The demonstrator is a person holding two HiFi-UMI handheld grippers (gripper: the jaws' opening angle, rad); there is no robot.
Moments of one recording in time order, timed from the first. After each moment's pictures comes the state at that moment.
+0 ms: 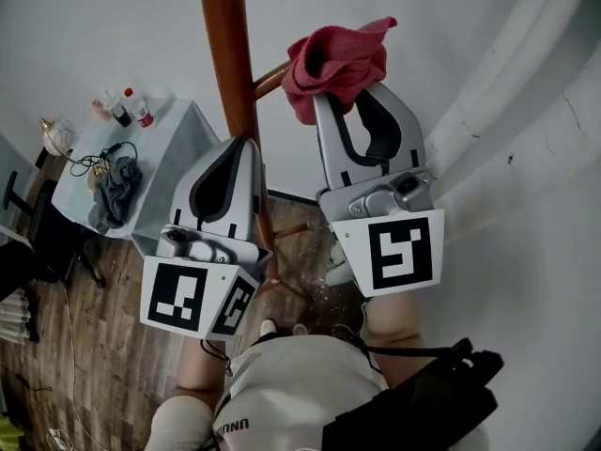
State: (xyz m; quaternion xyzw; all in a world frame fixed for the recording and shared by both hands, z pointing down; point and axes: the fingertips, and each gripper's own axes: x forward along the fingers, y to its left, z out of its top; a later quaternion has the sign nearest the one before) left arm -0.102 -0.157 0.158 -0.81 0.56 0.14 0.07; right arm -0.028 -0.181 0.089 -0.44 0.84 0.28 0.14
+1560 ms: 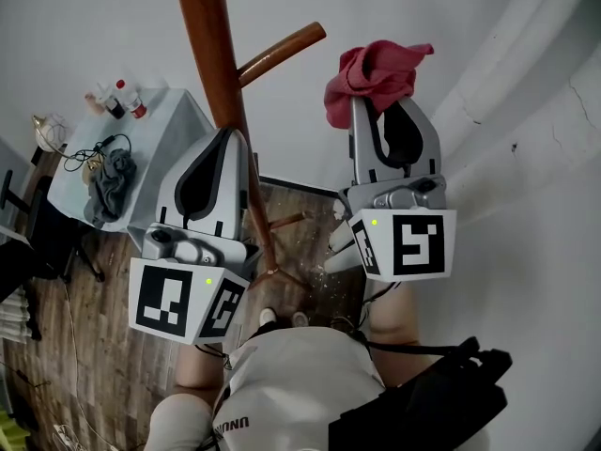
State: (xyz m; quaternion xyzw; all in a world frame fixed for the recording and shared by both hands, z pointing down) left arm -0.104 -0.153 0.156 -0.81 0.56 0.14 0.07; right arm 0.025 -0.204 0.132 -0.51 0.83 0.23 0.10
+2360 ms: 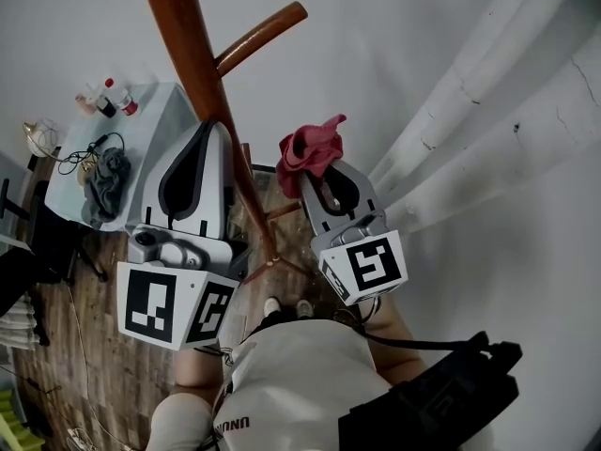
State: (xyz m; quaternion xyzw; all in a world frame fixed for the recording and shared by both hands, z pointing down) left arm -0.107 -0.154 0.160 -0.82 0.55 0.14 0.07; right arm -0.018 -0.184 0.282 -0.43 0.90 0.06 0.03
